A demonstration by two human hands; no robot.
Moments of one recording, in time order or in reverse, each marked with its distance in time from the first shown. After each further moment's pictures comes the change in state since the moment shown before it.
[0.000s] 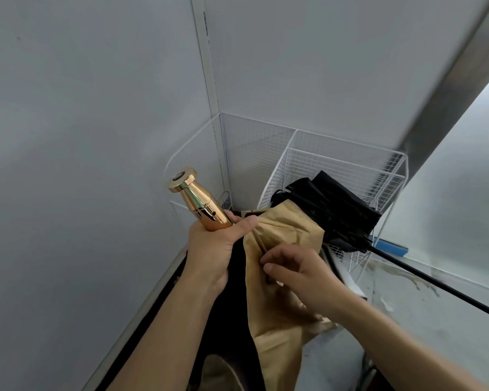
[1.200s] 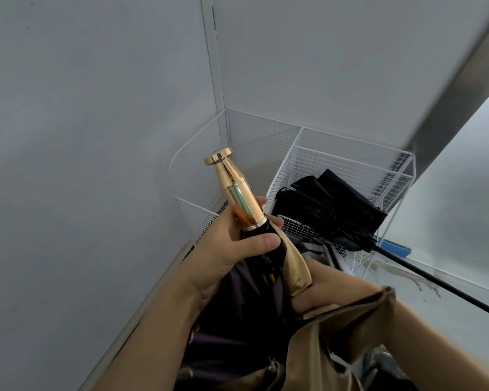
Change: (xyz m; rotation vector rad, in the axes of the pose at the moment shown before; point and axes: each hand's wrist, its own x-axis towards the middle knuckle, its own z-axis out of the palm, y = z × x) left_hand -0.010 0.013 -0.024 0.177 -0.622 -0.006; right_hand 0.004 0.006 -0.024 -0.162 -0.466 0.142
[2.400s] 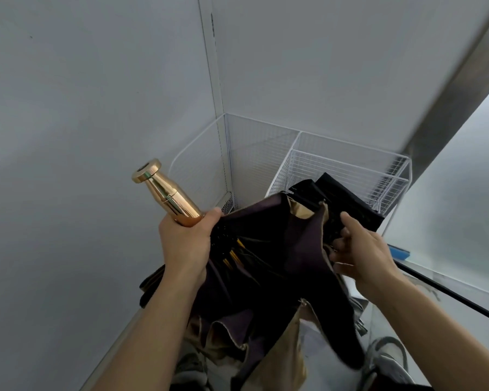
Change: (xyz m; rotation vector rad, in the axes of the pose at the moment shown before) left_hand 0.019 -0.009 -0.021 0.144 0.878 0.121; right_hand -0.027 -0.025 -0.027 0.787 0.937 0.188
